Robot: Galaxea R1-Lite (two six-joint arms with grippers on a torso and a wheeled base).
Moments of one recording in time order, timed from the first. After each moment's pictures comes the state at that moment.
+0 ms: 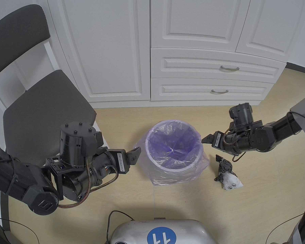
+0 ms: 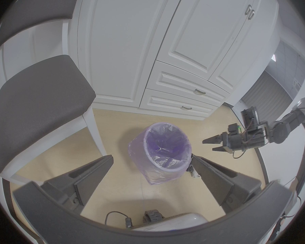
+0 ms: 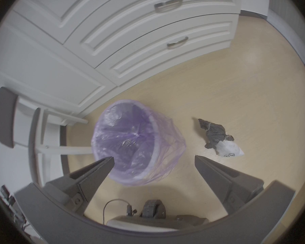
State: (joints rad) left arm -0.67 1.76 -0.64 -0.74 0.26 -0.38; right arm 0.32 2.07 -1.13 -0.23 -0.02 0.57
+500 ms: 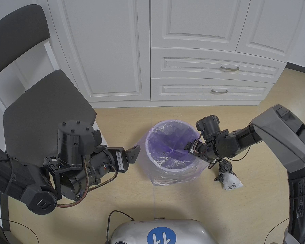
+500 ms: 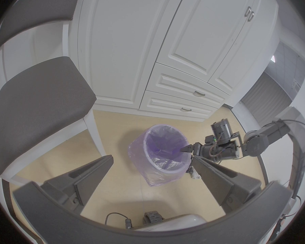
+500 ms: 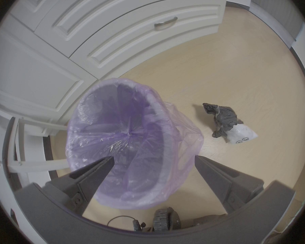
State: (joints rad) left arm -0.66 1.75 -0.63 -0.74 0.26 -0.37; right arm 0.43 2.37 -1.44 -0.13 -0.19 0.79
